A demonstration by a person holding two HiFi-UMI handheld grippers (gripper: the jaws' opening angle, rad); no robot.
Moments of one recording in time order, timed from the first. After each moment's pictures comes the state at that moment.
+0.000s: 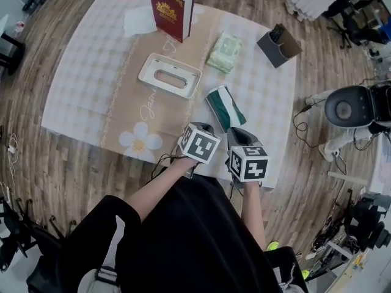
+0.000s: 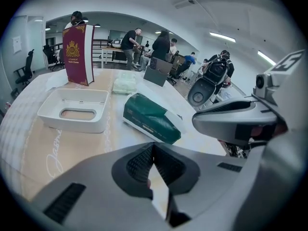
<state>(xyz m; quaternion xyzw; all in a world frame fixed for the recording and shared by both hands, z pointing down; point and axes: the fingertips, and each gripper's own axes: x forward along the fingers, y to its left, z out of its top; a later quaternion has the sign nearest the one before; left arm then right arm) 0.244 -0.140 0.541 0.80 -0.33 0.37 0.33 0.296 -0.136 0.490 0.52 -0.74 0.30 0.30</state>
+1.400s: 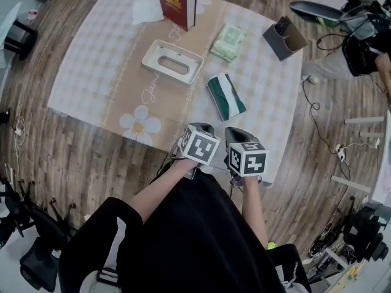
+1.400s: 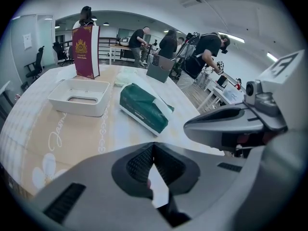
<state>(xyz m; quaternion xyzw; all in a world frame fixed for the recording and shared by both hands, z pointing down) 0.256 -0.092 0.542 0.78 -0.37 0.37 0.35 0.304 -0.094 0.514 0.46 -0.76 0.34 0.30</state>
